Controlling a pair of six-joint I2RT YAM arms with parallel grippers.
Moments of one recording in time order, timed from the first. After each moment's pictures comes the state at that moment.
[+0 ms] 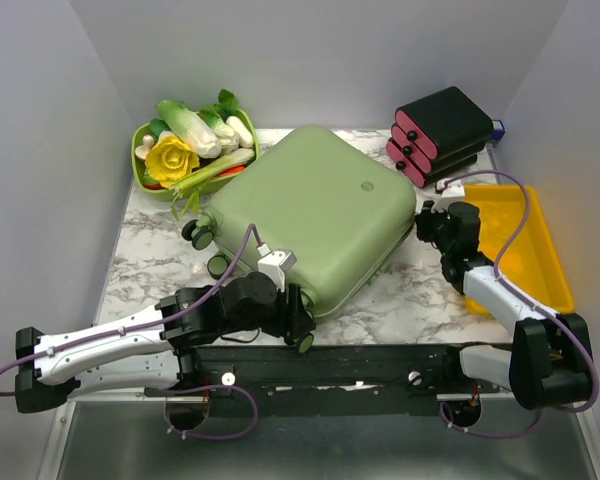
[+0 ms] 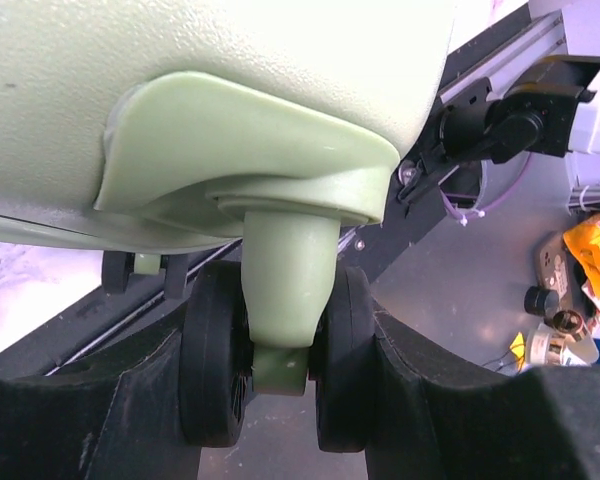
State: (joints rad) left arm -1.25 0.84 0.81 -0.60 -0.12 -0.91; right arm 0.13 1.21 0.54 0.32 0.03 0.04
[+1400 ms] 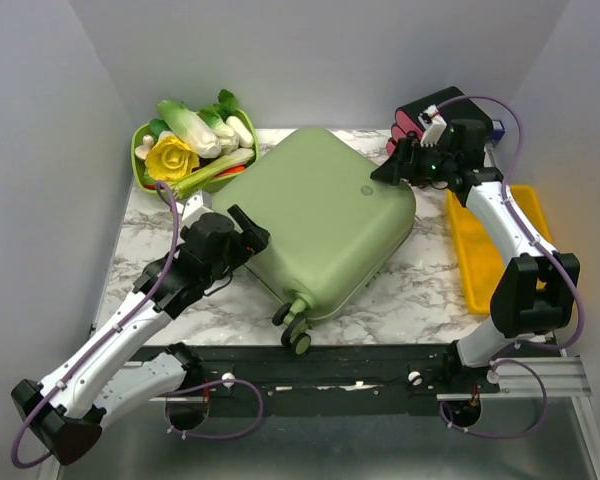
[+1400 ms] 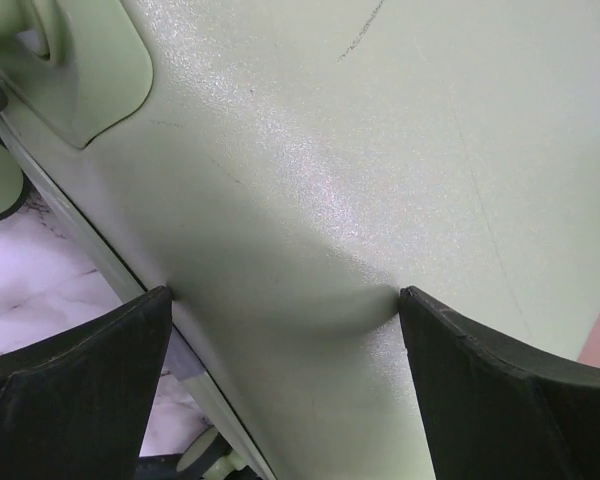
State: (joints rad) left arm -0.68 0.89 0.93 -0.66 -0.36 -1.04; right arm 0.09 1.60 1.34 -0.30 -0.67 0.20
